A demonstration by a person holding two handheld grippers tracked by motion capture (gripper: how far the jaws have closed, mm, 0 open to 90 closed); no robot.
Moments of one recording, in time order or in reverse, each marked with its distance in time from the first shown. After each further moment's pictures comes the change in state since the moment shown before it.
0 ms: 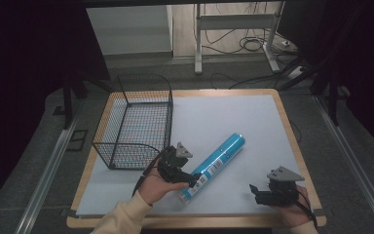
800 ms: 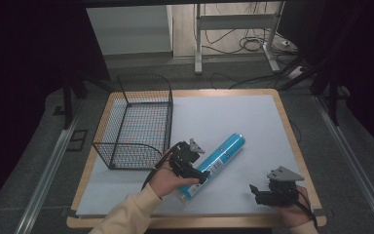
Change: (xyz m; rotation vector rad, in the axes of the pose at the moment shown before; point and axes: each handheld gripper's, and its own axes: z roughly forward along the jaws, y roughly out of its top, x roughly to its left) left arm -0.008 0.025 0.018 0.052 -0.025 0.027; right arm 0.000 -0.001 0.001 0.006 0.001 -0.002
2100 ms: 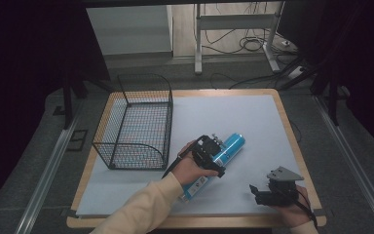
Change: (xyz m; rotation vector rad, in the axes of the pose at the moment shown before) left arm -0.010 0.049 0.054 0.140 -0.003 0.049; right arm 0.000 0.000 0.001 0.008 0.004 -0.002
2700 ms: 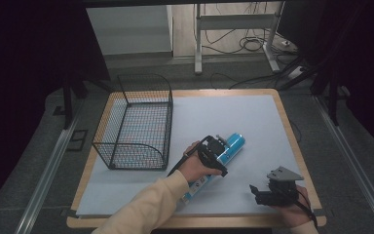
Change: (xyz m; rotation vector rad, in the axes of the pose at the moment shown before) left arm 0.003 0.007 0.028 0.084 0.002 -0.012; right arm 0.000 0.000 0.000 0.004 0.000 0.000
